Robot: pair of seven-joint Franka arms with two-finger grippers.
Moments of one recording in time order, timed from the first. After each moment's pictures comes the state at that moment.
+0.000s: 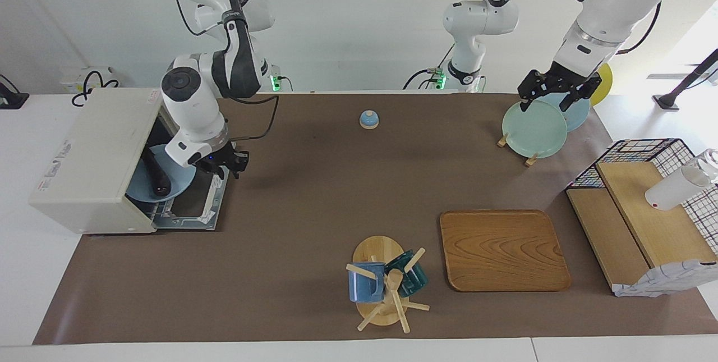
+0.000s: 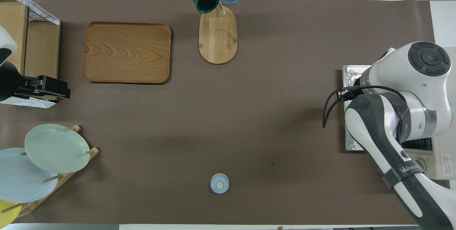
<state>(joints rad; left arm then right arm) -0.08 -0.07 -0.03 -1.68 -0.03 1.57 -0.03 0.14 0.09 -0.09 -2.06 -0.08 2.07 0.04</state>
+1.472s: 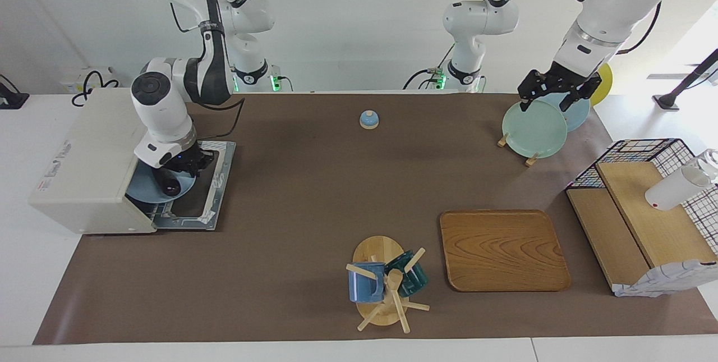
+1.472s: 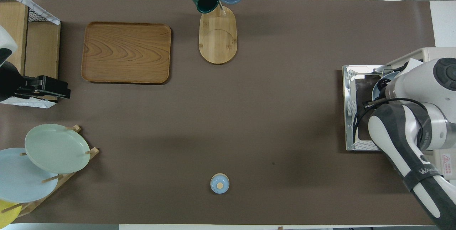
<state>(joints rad) -0.08 -0.07 -0.03 -1.68 -0.03 1.57 -0.03 0.04 0.05 -0.11 -2.18 -0.17 2.17 -0.19</state>
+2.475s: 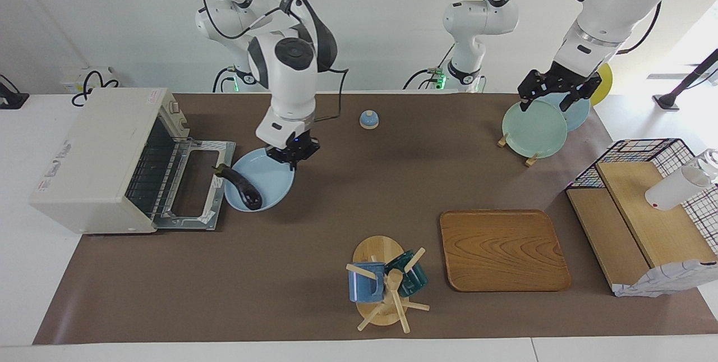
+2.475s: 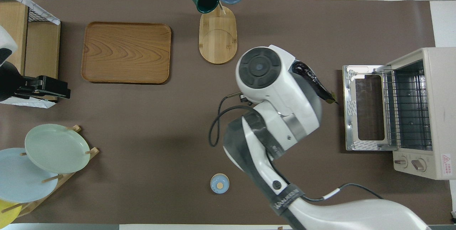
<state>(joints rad) -0.08 -0.07 -0.03 -1.68 -0.03 1.57 -0.03 0.62 0.35 -0.05 -1.62 -0.14 1.89 0.44</state>
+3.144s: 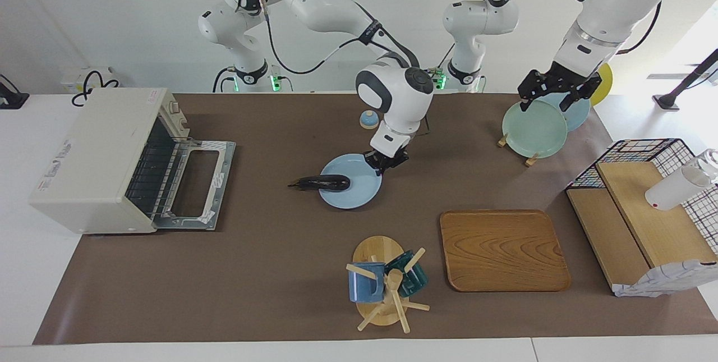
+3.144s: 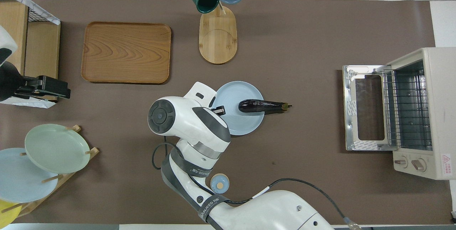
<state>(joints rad) -0.08 -0.07 -0.03 -1.68 -0.03 1.57 -0.03 0.86 0.65 -0.04 -1.46 -0.24 1.96 0.66</state>
